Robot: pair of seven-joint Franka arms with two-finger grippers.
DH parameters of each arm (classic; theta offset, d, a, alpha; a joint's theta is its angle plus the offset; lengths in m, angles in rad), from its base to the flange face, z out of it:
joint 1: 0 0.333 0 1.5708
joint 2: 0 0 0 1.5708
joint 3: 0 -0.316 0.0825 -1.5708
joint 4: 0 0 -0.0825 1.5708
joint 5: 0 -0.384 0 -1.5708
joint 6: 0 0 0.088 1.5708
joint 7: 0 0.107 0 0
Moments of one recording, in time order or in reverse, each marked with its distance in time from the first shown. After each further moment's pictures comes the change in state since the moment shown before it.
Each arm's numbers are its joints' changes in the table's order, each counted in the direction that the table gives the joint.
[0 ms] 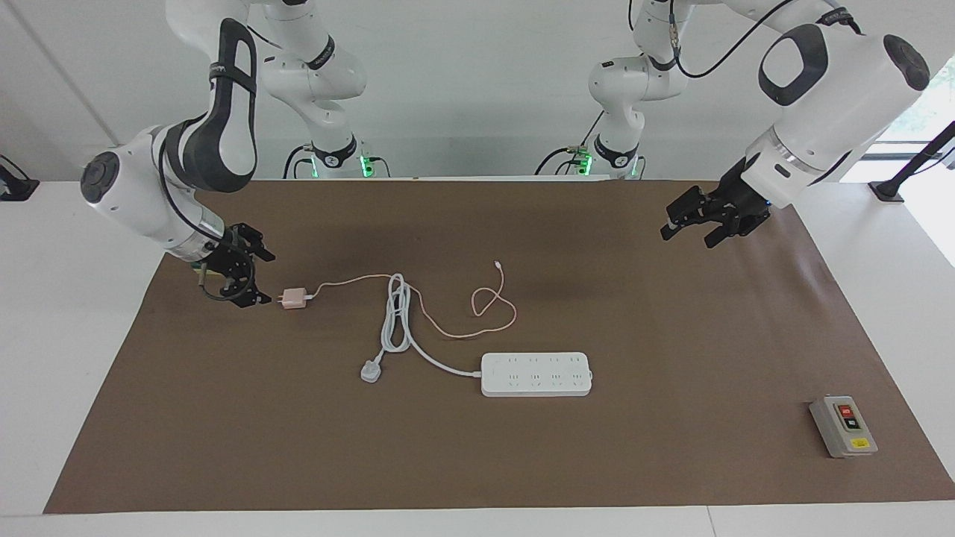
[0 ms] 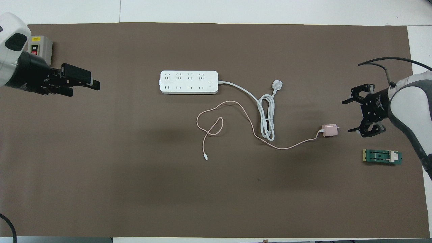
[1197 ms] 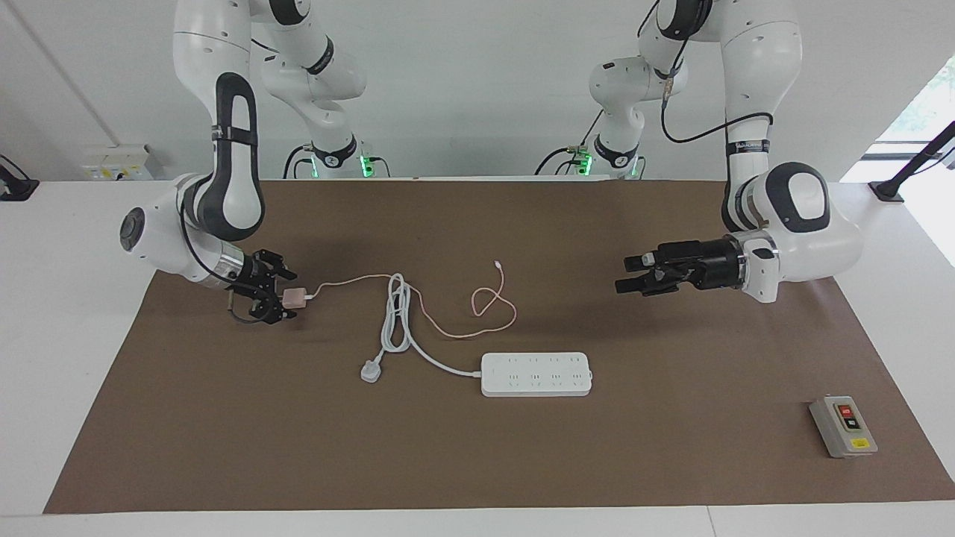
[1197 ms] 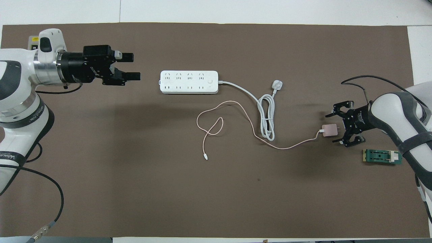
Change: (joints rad) left arm 0.045 -0.220 0.005 -0.190 1.002 0.000 0.406; right arm -0.037 -0.117 0.002 -0.130 -0.160 0.112 -0.266
